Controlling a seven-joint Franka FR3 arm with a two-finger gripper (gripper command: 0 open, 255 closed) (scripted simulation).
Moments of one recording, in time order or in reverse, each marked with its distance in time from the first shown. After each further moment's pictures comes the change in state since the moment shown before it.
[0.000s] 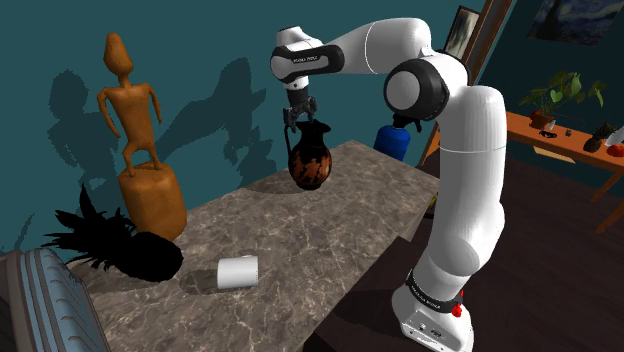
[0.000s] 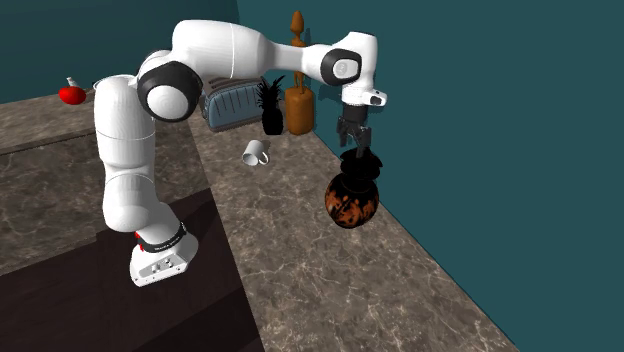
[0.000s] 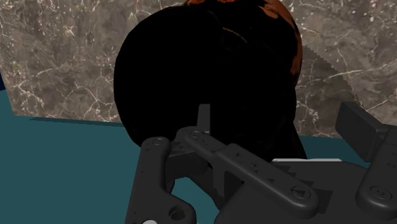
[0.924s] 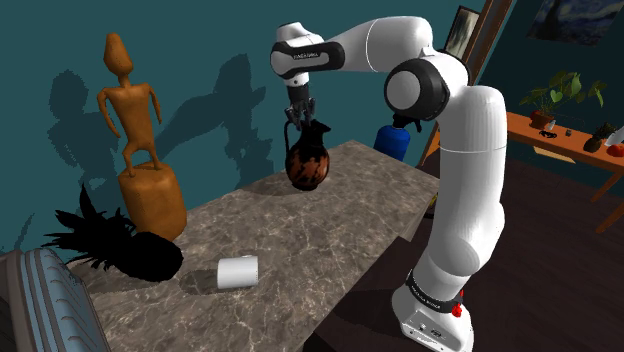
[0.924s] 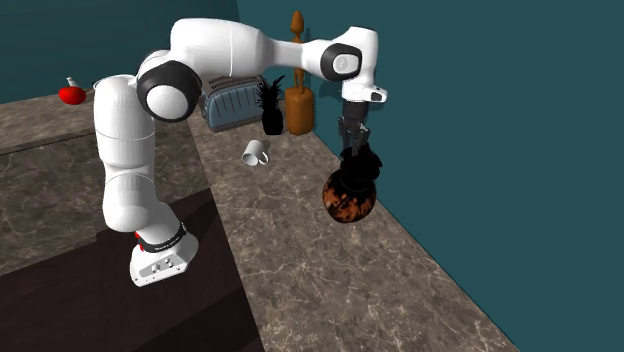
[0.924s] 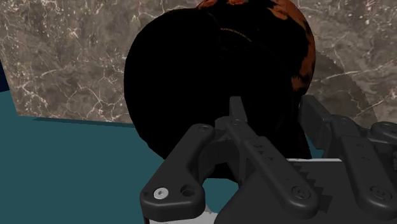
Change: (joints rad) arm 0.001 -0.002 0.000 0.026 0.001 -0.035 -0.005
